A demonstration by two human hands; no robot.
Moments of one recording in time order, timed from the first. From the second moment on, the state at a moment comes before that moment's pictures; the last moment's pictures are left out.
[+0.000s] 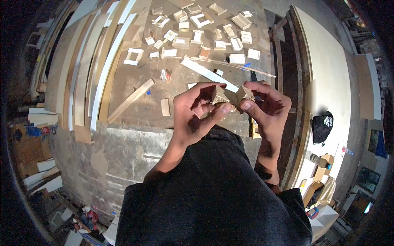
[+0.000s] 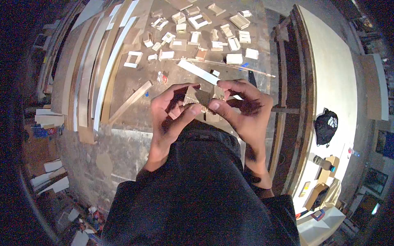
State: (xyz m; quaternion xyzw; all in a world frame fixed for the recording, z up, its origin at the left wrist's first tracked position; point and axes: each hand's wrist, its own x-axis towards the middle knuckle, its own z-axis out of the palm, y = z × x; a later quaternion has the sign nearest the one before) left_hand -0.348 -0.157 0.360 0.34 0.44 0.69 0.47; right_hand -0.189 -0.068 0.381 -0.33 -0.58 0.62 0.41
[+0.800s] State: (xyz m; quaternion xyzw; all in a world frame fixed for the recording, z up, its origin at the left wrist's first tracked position) left_hand -0.426 -0.166 0.069 0.41 0.61 0.48 0.47; right_hand -0.206 -0.076 0.320 -0.40 -0.27 0.80 0.34
